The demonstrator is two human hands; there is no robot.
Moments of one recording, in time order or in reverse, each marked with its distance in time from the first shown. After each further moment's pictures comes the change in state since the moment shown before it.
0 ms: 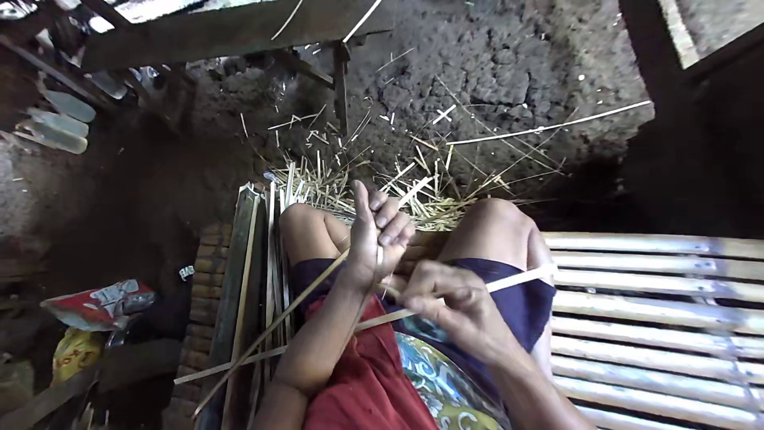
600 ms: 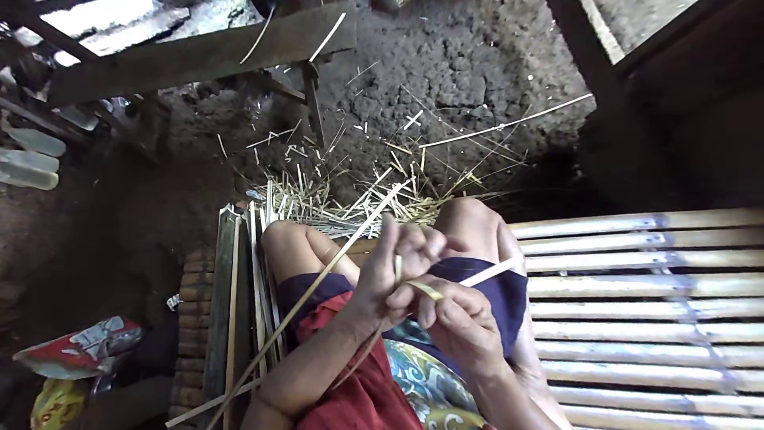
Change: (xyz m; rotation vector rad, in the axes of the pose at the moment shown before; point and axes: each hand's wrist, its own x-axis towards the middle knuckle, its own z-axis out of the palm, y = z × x) left_hand -0.020 -0.022 0.032 0.118 -0.180 -0.215; right_hand -0.005 -0.004 0.004 0.386 0.160 -0.230
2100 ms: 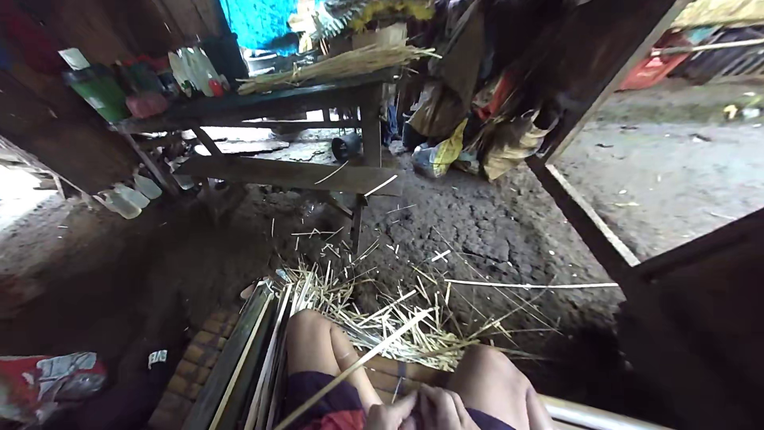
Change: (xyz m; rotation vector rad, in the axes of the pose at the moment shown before) left_hand -0.054 -0.015 -0.026 1.146 0.288 -0.060; right_hand 0.000 0.045 -0.009 -1.550 0.274 -0.103
